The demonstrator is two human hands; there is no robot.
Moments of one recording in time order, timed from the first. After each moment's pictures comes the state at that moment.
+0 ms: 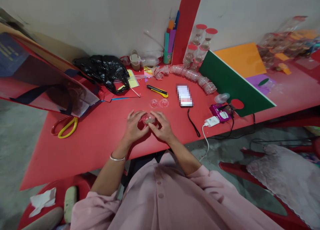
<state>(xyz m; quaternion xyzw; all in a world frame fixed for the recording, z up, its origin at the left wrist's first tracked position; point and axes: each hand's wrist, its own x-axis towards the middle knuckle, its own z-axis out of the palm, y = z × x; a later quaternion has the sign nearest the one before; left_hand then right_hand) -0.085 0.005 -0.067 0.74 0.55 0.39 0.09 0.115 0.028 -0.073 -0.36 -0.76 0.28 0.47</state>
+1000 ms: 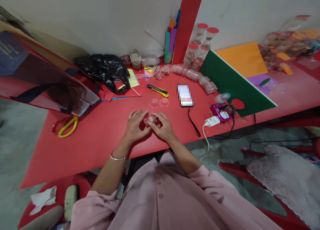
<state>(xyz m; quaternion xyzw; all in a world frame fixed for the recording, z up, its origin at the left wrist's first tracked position) -0.085 0.004 -0.066 0.76 0.52 0.37 0.08 0.113 0.028 -0.070 -0.38 -0.73 0.28 0.49</state>
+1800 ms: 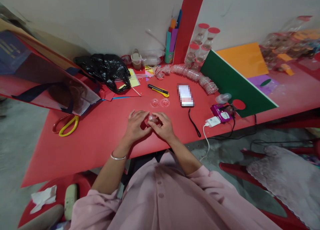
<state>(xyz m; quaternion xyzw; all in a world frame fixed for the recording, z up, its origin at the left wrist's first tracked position) -0.083 0.003 -0.065 0.77 0.54 0.34 0.07 0.111 0.030 -0.073 -0.40 -0.73 0.28 0.48</state>
